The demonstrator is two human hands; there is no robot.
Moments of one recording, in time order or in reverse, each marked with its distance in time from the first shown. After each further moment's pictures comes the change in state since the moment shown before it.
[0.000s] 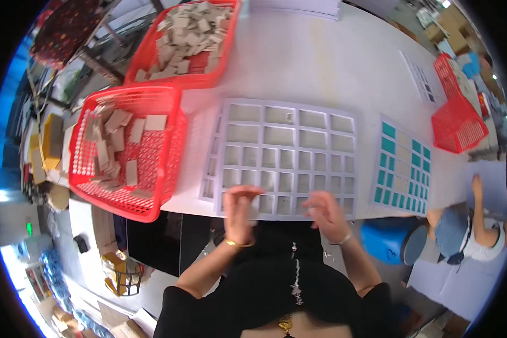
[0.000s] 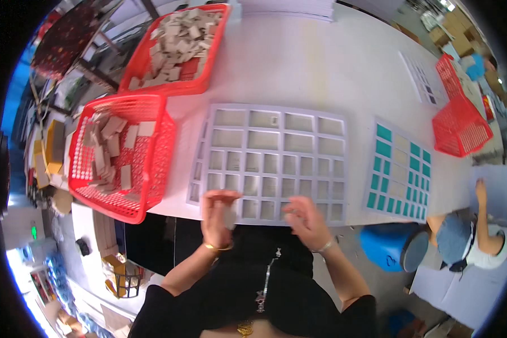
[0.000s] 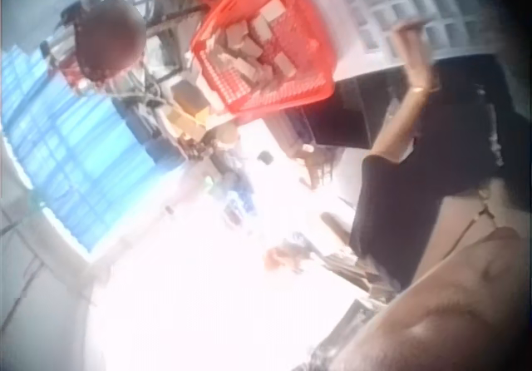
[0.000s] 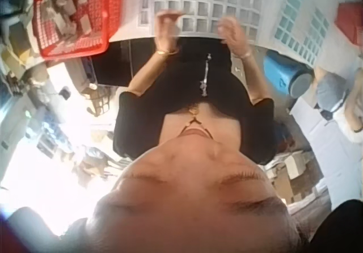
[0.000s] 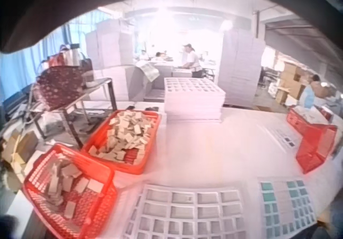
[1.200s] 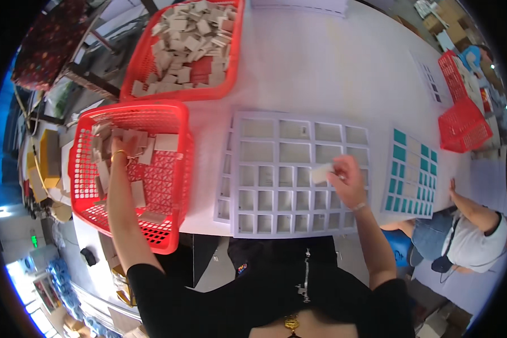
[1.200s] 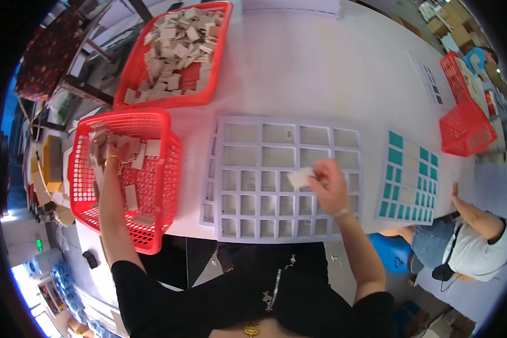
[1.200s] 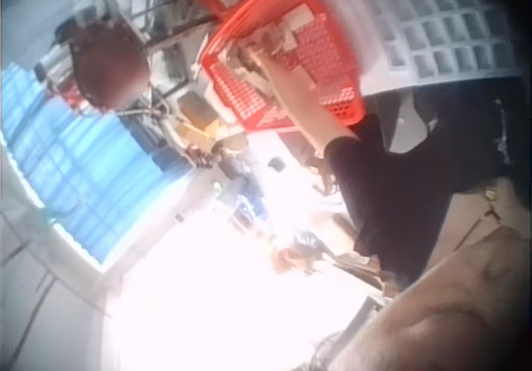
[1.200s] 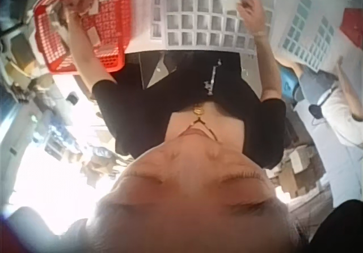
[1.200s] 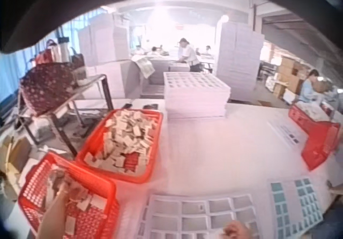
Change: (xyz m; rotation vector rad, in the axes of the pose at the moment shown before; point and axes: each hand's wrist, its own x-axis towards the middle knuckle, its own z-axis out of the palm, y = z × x) left_hand 0.346 0.097 -0.417 1.654 0.321 -0.054; right_hand 0.122 -0.004 -0.021 -0.115 0.227 -0.213
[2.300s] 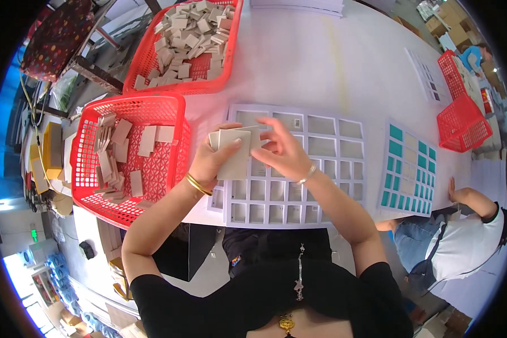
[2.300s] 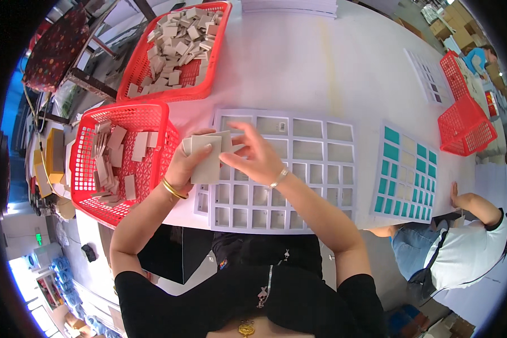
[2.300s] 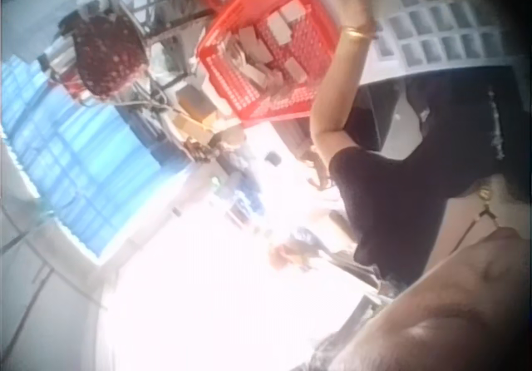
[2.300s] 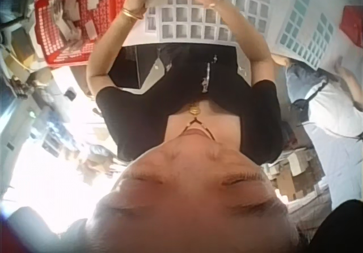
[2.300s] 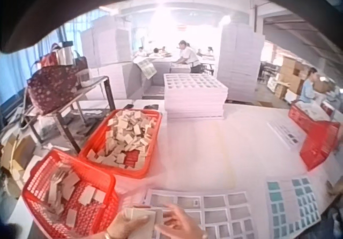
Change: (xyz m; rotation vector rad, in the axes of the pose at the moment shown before) left_hand -0.259 0.336 -0.061 -1.344 -0.888 0.013; right_hand 0.043 -0.075 0.105 0.269 -0.400 -0.003
